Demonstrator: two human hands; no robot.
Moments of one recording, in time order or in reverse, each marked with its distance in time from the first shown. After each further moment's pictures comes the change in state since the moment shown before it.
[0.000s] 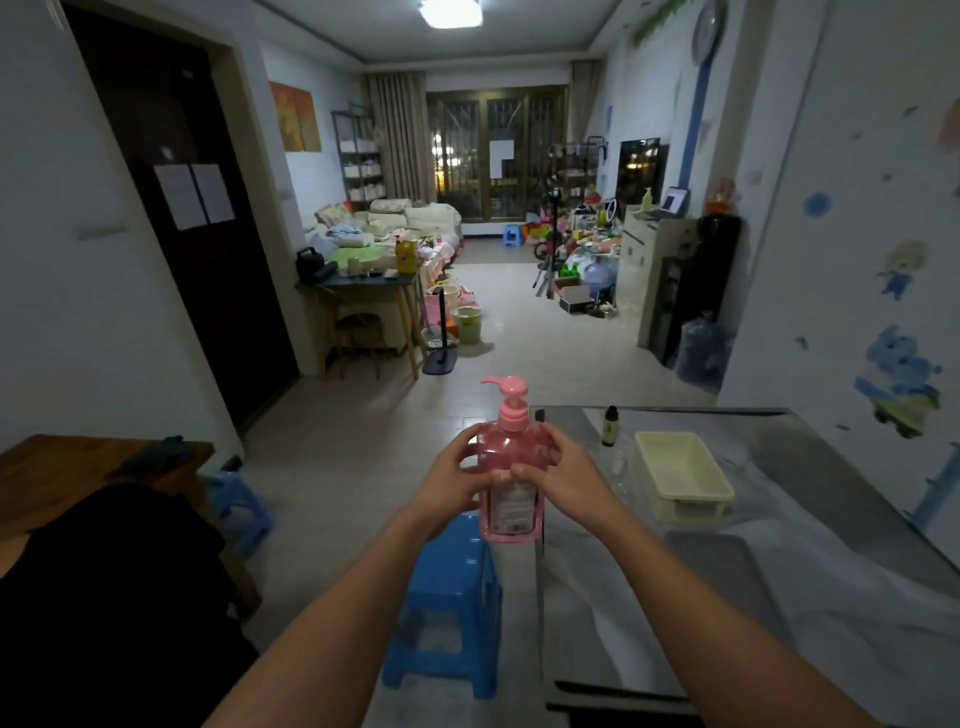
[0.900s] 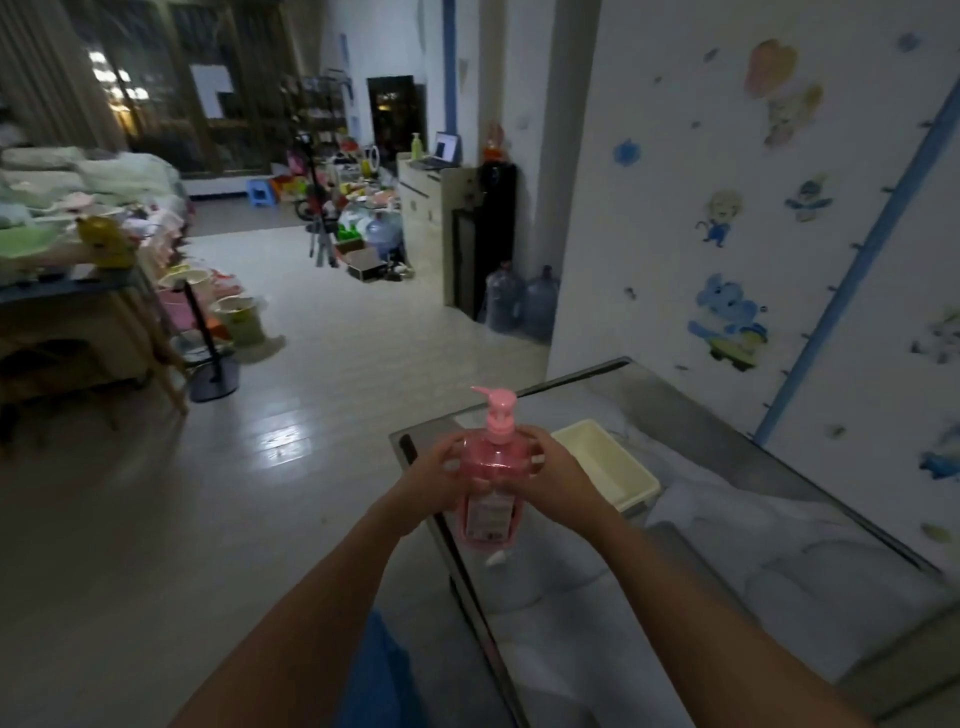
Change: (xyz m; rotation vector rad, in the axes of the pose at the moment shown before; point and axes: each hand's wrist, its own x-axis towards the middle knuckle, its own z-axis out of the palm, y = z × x) left_hand 0.359 -0.052 0.001 0.206 -0.628 0.044; right_hand 0.235 0.112 -0.056 -0.243 0.457 0.203
